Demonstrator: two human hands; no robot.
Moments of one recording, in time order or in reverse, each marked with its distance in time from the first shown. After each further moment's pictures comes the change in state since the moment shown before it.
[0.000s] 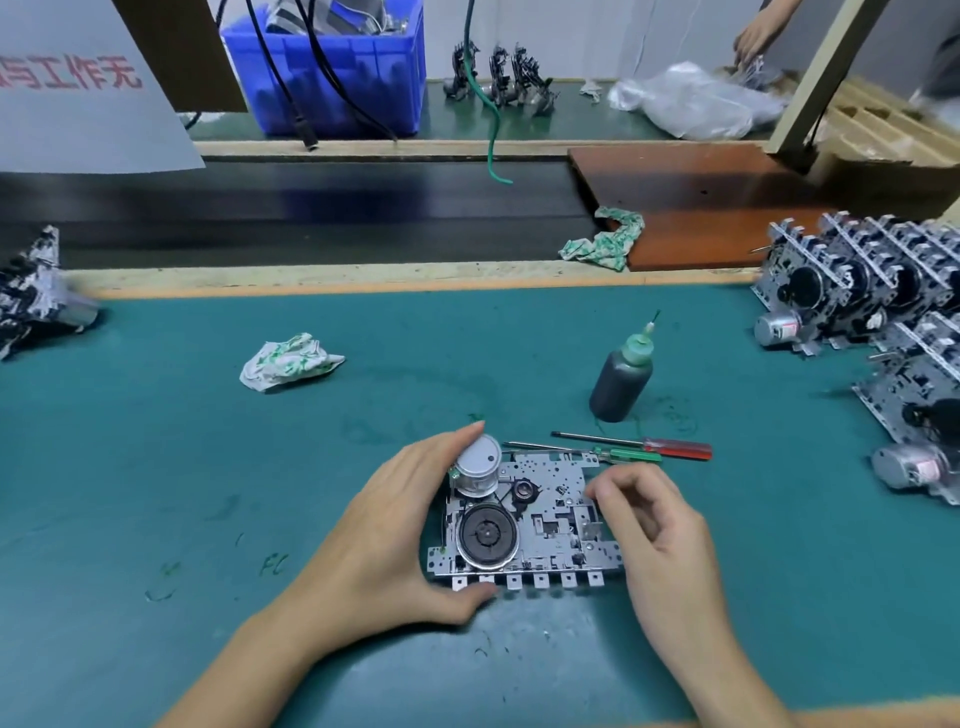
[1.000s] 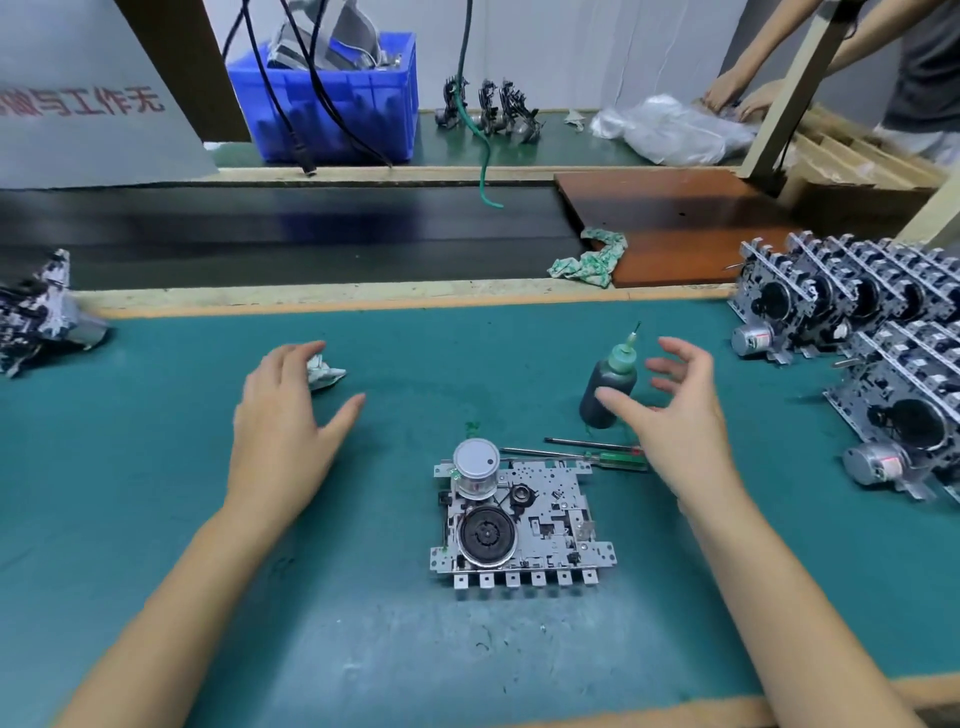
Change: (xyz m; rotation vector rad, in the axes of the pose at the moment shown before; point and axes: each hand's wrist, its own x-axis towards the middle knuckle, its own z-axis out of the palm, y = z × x) left_hand 0.030 -0.057 -0.049 0.244 0.475 -0.444; right_hand 0.084 -0.023 -0.018 -0.148 0.160 0.098
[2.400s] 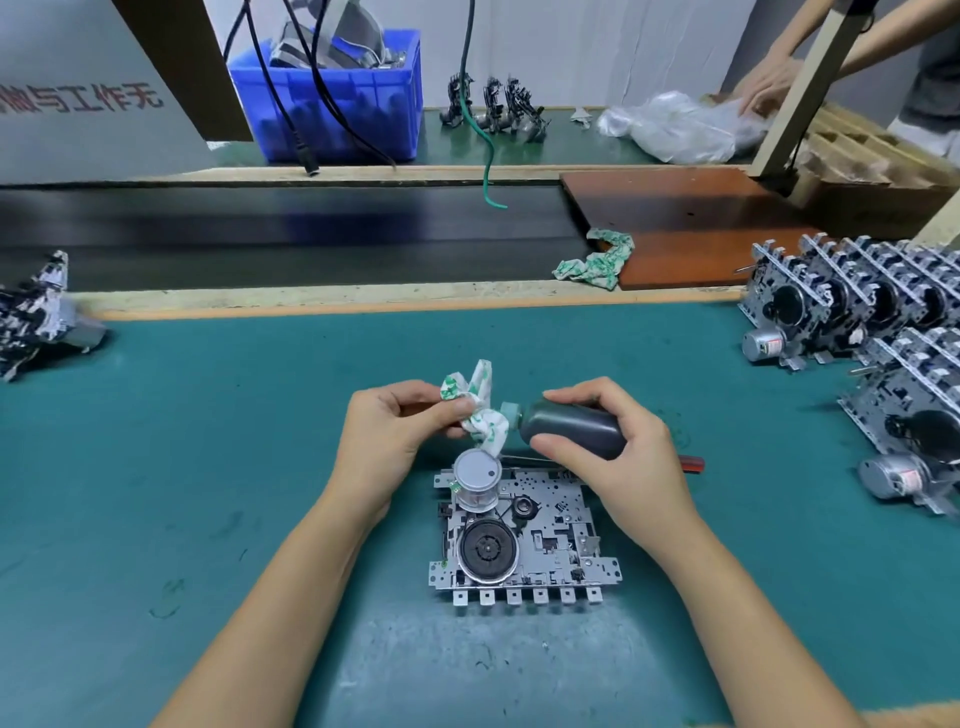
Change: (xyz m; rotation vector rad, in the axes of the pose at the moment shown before) left_hand -0.003 0.062 0.035 -1.066 -0.272 -0.274; right_hand -0.028 -0.004 0.017 0.168 -0.345 -0.319
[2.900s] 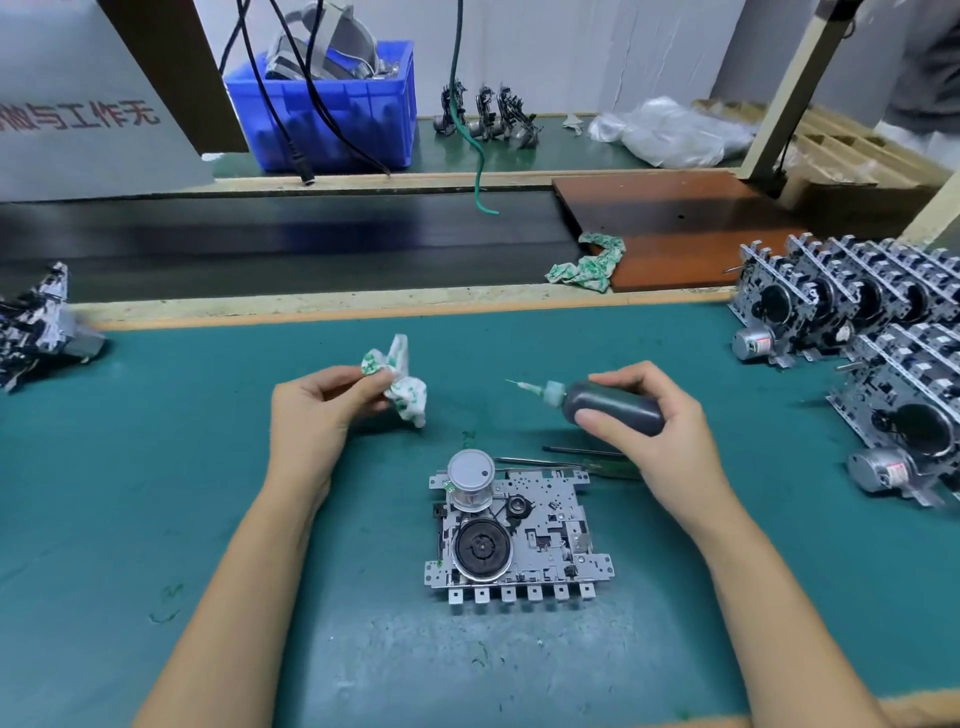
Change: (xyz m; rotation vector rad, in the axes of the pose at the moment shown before) left_hand 0.019 -0.004 -0.044 0.066 0.218 0.062; right_hand 0.008 0.010 -0.031 0.017 0.078 0.079
